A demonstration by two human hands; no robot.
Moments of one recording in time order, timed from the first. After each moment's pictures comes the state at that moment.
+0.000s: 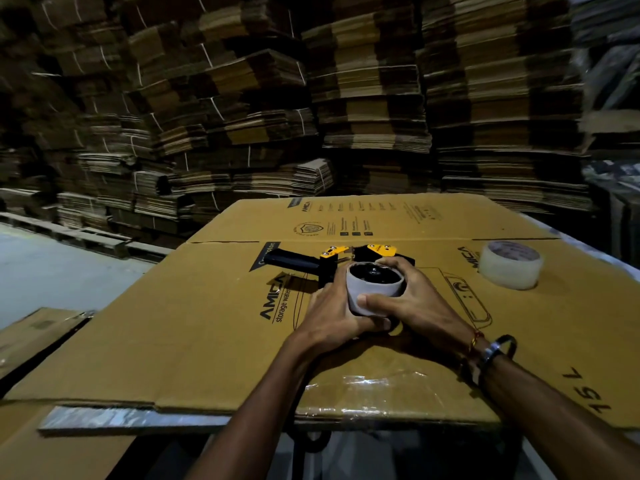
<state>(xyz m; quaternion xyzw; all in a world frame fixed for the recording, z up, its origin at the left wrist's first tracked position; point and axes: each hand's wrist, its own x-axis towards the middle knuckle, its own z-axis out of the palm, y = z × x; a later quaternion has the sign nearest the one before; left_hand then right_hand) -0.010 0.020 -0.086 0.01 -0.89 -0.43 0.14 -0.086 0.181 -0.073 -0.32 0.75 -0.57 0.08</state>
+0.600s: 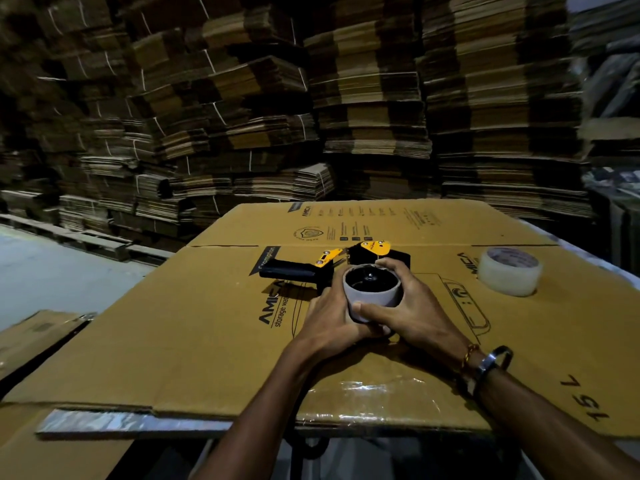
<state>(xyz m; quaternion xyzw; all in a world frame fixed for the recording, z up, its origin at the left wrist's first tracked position) -0.008 0.024 -0.085 0.01 -0.89 -0.42 0.15 -0.080 0.179 -0.073 -0.34 0.80 -0.50 -0.01</state>
